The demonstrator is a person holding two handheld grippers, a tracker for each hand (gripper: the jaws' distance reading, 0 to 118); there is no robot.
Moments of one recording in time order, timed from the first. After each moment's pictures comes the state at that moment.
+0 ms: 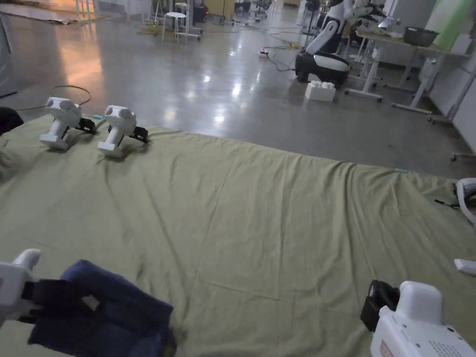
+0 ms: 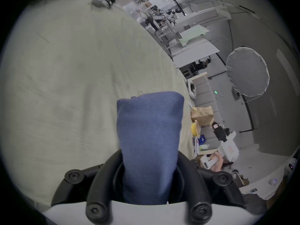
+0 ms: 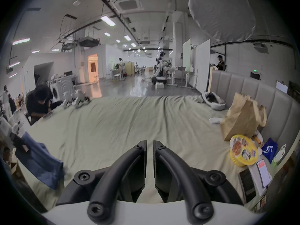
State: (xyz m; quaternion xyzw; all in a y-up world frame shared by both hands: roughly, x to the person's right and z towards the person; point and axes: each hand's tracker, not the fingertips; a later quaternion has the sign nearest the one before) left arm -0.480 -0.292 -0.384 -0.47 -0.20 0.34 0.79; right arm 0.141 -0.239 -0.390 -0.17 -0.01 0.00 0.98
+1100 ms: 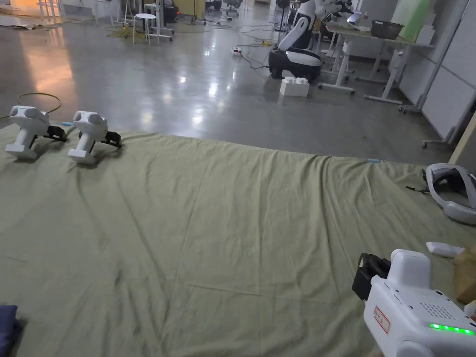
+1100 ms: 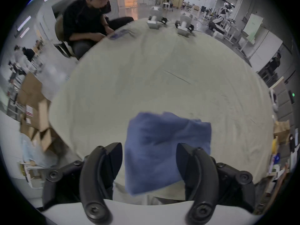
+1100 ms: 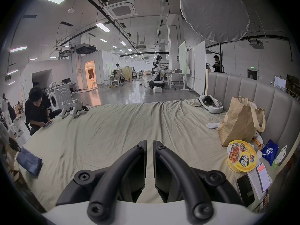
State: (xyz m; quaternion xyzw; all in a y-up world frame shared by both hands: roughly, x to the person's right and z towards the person) left arm -0.590 -0.233 -0.346 -0.53 0.18 0.09 0.82; right arm 0.160 -0.226 -0.402 -0.17 -0.01 -0.02 0.99
